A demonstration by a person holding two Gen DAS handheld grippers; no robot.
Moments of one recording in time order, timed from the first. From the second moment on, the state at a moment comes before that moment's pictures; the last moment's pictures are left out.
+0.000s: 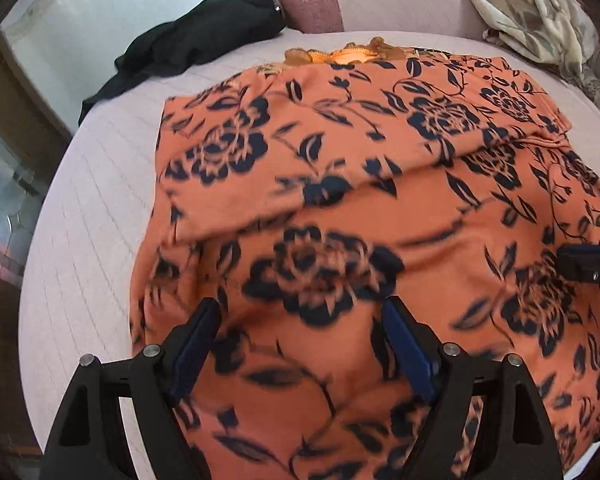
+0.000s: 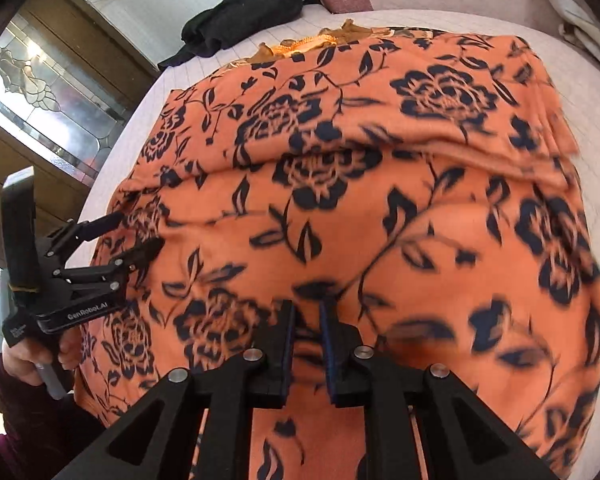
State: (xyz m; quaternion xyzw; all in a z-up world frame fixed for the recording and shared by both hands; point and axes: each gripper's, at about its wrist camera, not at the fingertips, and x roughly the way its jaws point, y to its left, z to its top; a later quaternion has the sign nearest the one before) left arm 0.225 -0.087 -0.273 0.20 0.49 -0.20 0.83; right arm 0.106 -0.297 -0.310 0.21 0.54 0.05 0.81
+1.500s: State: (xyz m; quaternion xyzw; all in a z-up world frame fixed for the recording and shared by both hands) left arm 0.042 0.040 -0.282 0.13 0.56 -0.11 0.81; right arm -0.001 -0.180 -0.318 0.26 0.52 0.14 0.80
